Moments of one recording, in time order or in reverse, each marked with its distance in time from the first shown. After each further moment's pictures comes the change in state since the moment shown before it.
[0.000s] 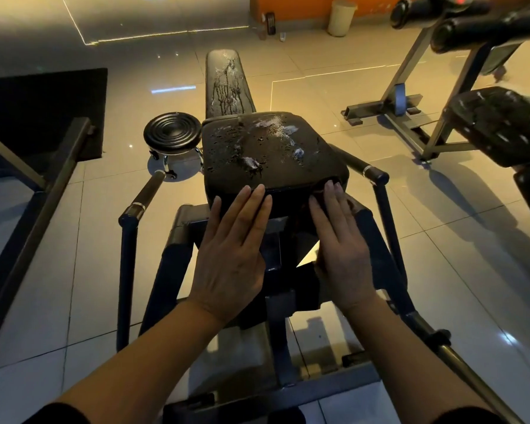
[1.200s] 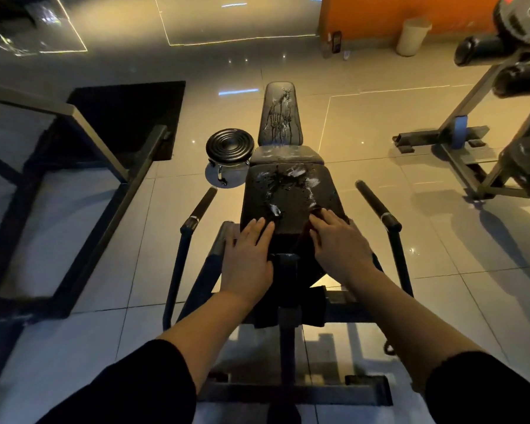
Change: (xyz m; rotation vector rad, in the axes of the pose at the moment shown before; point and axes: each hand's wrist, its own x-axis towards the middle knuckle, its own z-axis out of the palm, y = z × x) left_hand 0.053 0.033 -0.061 0.057 -0.397 -0.511; right_hand 0.115 -0.001 -0.068 -0.063 -0.739 0.144
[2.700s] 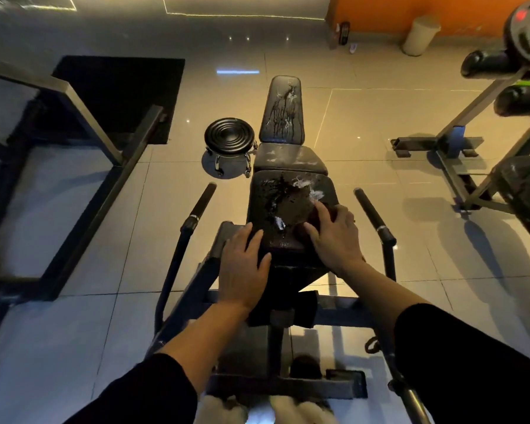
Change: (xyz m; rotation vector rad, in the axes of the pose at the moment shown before) left_hand 0.008 -0.014 -0.001 -0.386 0.136 -0.181; right_hand 0.056 0.002 0.001 0.051 -0.082 0.142
